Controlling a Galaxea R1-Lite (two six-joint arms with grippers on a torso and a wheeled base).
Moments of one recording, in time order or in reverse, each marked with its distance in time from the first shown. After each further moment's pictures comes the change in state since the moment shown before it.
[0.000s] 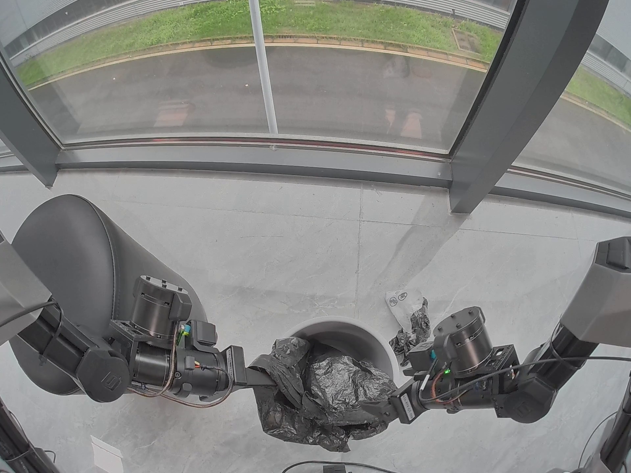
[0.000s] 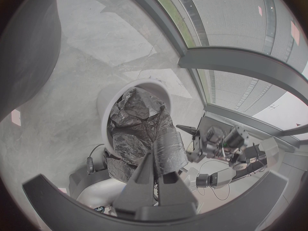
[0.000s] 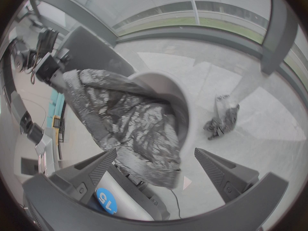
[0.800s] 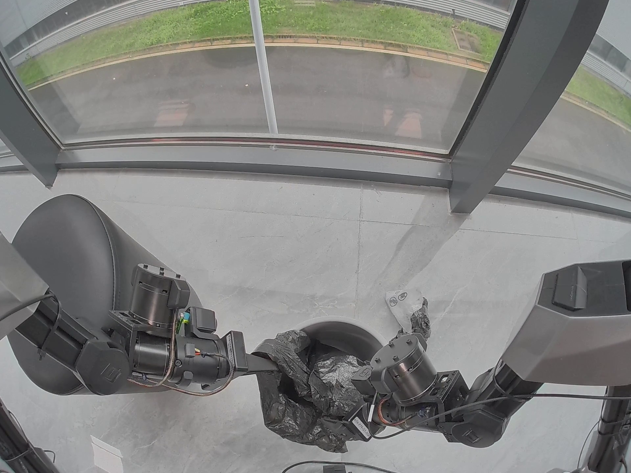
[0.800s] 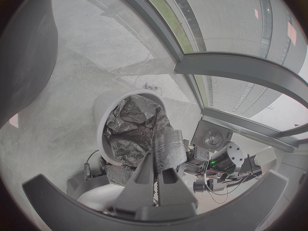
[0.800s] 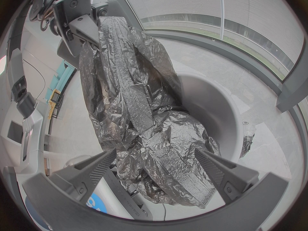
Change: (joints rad) left arm 0.007 -0.005 -0.043 -0.015 0.005 -0.026; right arm 0.175 0.149 -0.148 -0.019 -0.134 -0.141
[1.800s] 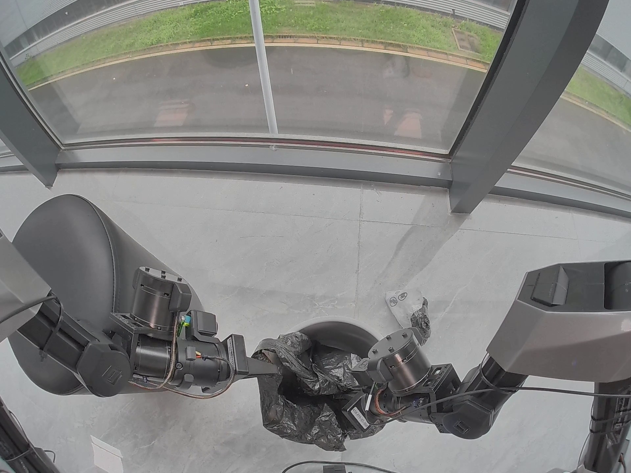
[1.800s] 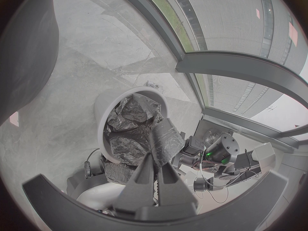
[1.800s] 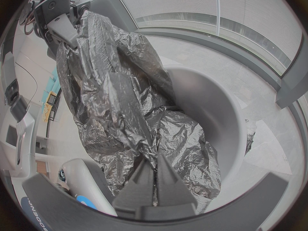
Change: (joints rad) left arm -0.003 0.006 0.009 0.000 -0.001 -0.001; right arm -0.042 0.063 -0.057 -0.002 0.000 0.001
